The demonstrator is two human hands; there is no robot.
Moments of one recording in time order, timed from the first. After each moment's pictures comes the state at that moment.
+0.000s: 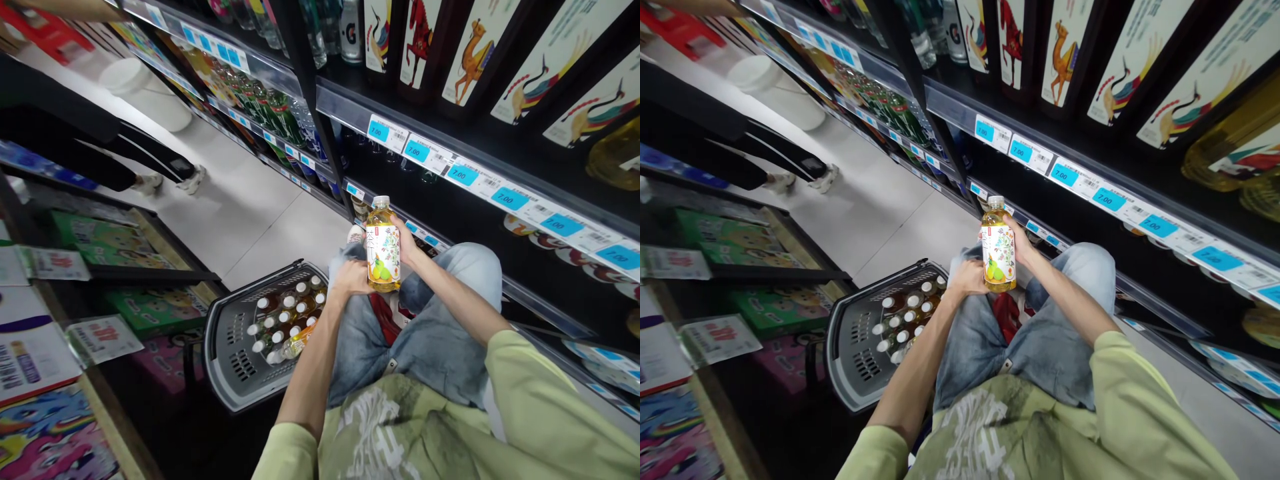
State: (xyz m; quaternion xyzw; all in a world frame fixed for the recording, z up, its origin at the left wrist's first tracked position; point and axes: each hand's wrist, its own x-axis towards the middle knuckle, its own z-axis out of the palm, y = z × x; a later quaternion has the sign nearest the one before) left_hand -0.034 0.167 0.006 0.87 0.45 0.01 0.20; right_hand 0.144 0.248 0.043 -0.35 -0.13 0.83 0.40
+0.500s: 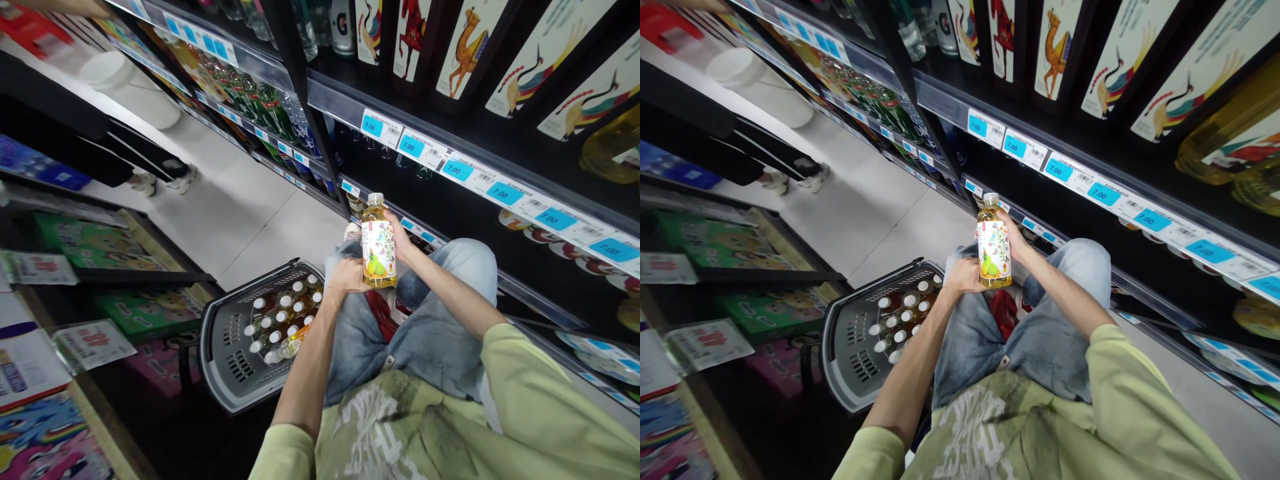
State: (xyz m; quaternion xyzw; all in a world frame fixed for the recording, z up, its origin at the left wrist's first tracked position) left_hand -0.036 0.167 0.007 0.87 0.45 0.00 0.20; right_hand 0.139 0.249 0.046 -0.36 -0.12 0.84 0.40
